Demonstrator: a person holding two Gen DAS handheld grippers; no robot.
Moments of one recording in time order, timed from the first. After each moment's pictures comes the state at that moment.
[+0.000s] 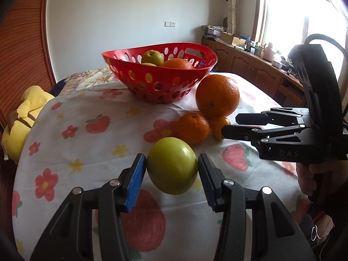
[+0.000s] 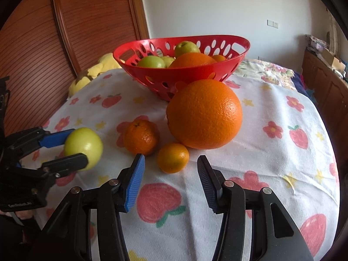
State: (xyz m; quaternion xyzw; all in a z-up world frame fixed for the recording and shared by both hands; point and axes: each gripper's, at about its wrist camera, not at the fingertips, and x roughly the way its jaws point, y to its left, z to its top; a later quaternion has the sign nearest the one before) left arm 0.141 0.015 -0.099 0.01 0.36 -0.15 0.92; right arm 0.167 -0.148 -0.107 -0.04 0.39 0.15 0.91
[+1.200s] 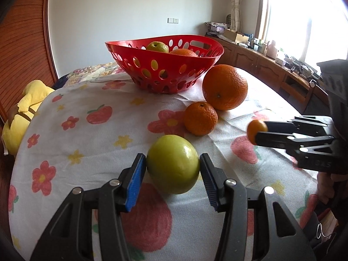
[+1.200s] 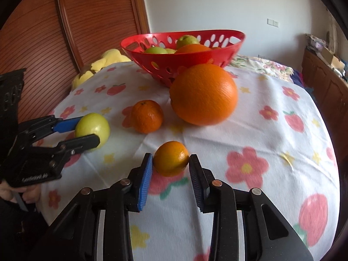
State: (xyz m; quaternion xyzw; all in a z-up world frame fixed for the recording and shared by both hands) left arm 0.141 0.017 -0.114 0.01 0.37 -0.14 0.92; right arm 0.133 -0.156 -0.111 -0.04 0.39 0.16 0.91
